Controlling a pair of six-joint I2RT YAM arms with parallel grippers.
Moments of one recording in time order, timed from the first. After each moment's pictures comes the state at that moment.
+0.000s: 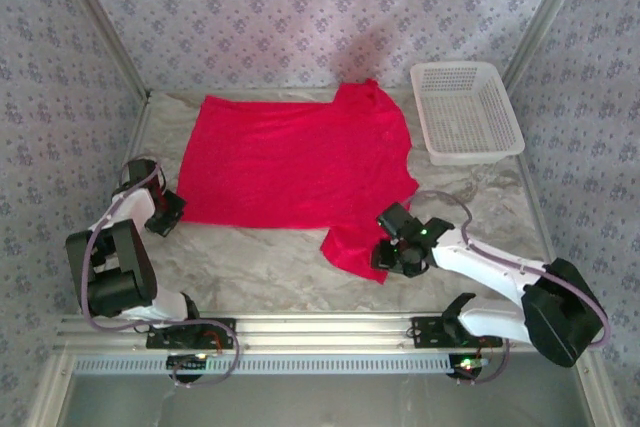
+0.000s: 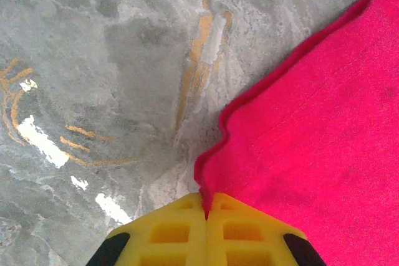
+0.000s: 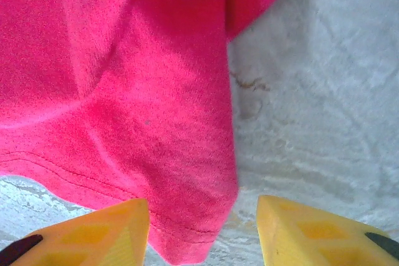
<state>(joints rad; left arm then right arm) 0.27 1.46 0.79 -0.58 0.04 -0.72 0.72 1.18 0.58 -0.69 -0.08 0.85</state>
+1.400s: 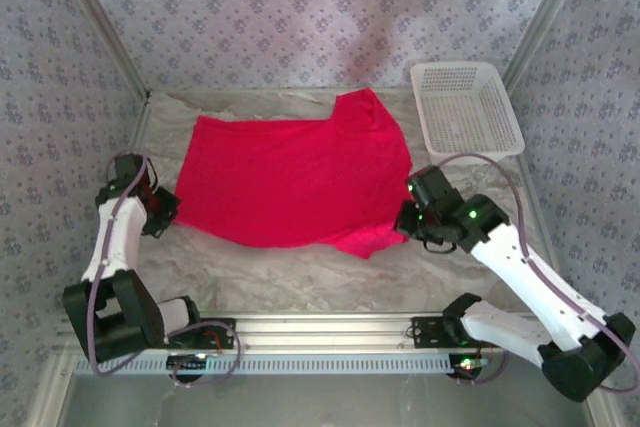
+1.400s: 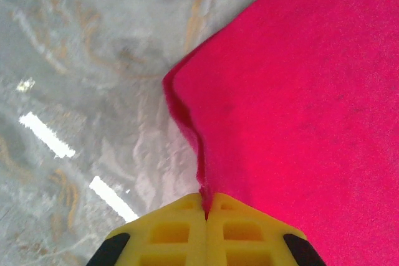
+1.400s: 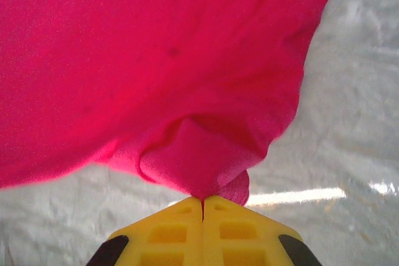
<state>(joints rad) 0.25 1.25 0.92 -0.87 0.05 -0.73 0.55 1.01 0.99 -1.03 0.03 0.82</state>
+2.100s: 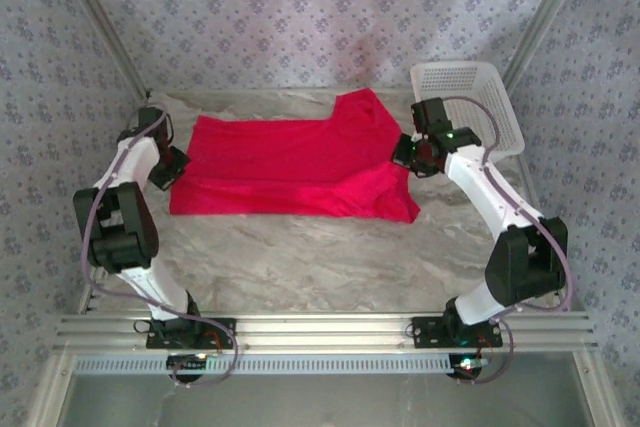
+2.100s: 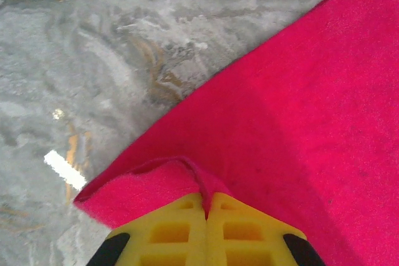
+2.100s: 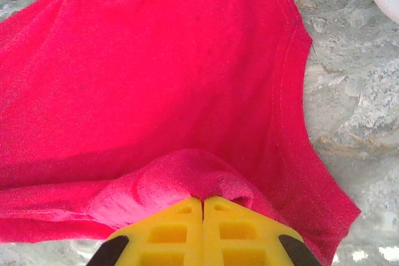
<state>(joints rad) 0.15 1.77 1.34 -0.82 -0.07 -0.72 0.26 1.54 1.31 -0.77 -0.09 0.57</state>
